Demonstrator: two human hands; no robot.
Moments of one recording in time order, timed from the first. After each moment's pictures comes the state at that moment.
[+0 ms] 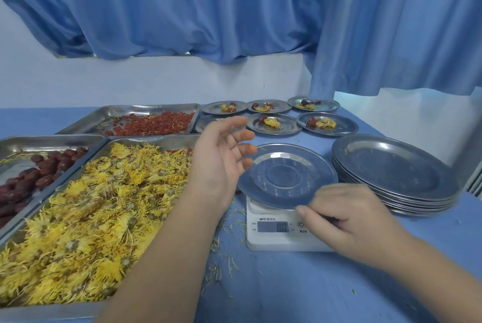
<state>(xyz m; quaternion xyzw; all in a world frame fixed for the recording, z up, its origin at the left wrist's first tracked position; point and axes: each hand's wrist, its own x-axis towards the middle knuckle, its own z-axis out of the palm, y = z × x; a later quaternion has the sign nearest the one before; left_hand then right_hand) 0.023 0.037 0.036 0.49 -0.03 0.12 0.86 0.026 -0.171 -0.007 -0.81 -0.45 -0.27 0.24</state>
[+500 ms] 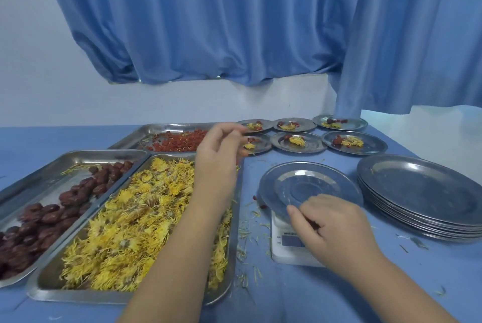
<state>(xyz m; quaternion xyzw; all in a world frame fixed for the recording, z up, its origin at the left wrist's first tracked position) 0.008 0.071 0.046 0.67 -0.04 0.38 0.64 0.023 -0.121 -0.019 -0.82 -0.37 -0.37 0.24</state>
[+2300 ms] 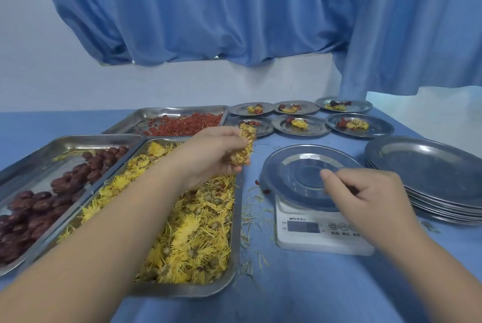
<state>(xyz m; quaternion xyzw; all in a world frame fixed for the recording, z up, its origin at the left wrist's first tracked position) 0.028 0.125 0.045 0.76 0.00 0.00 0.65 0.032 -0.141 -0.007 -0.84 -0.28 -0.29 0.37</state>
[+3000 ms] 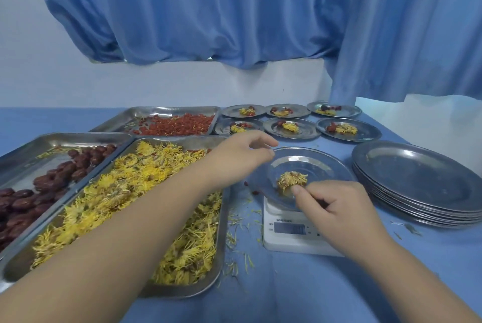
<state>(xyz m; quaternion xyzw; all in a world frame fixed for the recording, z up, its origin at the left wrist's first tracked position) 0.040 0.076 0.038 0.89 -0.07 0.06 0.44 0.029 -0.132 -0.015 -0.83 -0.34 -0.25 0.35</state>
